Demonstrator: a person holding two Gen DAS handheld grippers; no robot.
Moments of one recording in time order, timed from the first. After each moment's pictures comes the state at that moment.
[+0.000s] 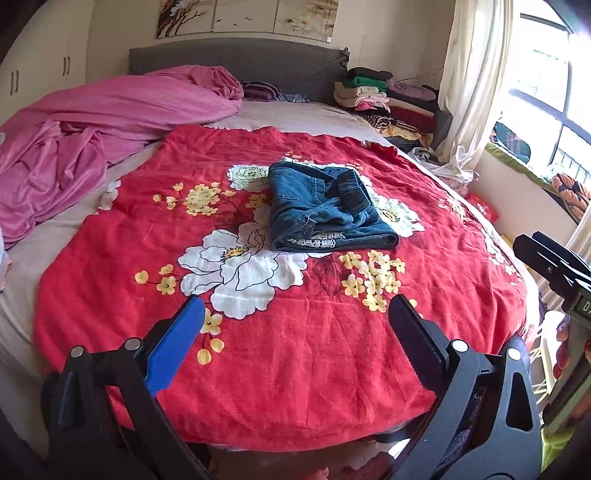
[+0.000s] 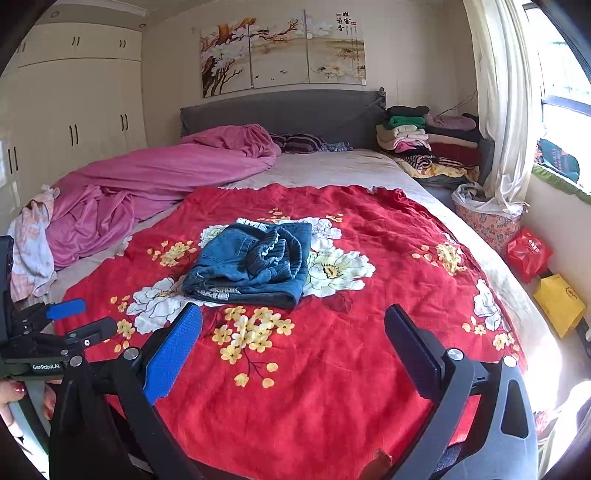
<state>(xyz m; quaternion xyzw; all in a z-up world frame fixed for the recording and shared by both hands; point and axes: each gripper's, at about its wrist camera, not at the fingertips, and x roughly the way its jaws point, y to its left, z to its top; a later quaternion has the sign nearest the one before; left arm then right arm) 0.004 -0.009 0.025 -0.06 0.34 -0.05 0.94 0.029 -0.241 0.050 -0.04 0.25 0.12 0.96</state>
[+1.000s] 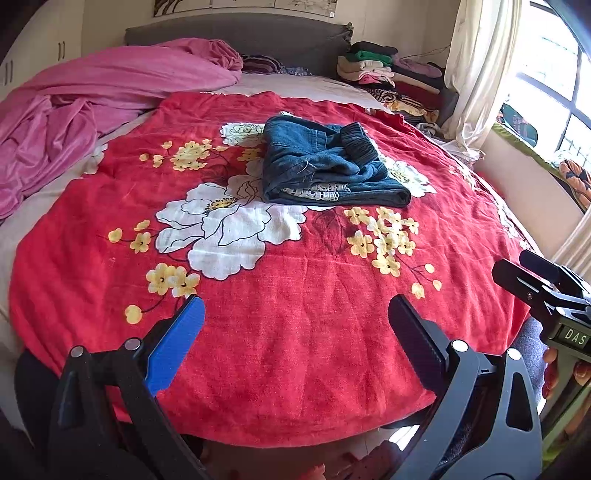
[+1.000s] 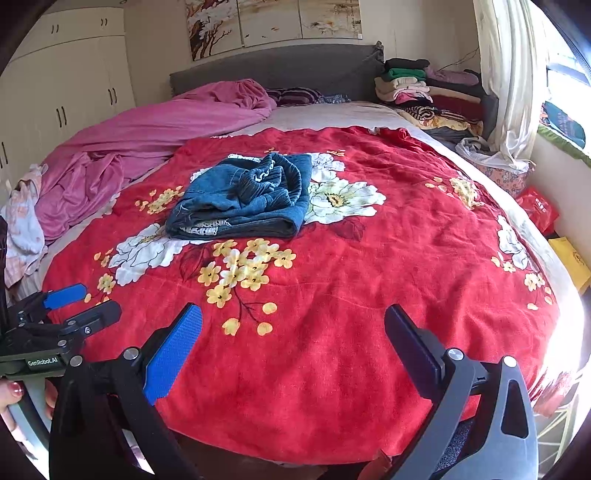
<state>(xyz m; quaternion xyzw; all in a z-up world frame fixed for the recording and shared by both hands) 0.016 -0.020 -0.022 -0.06 0.38 -0.05 0.92 0.050 -0.240 -0.014 -0.02 0.33 0.12 0.94</state>
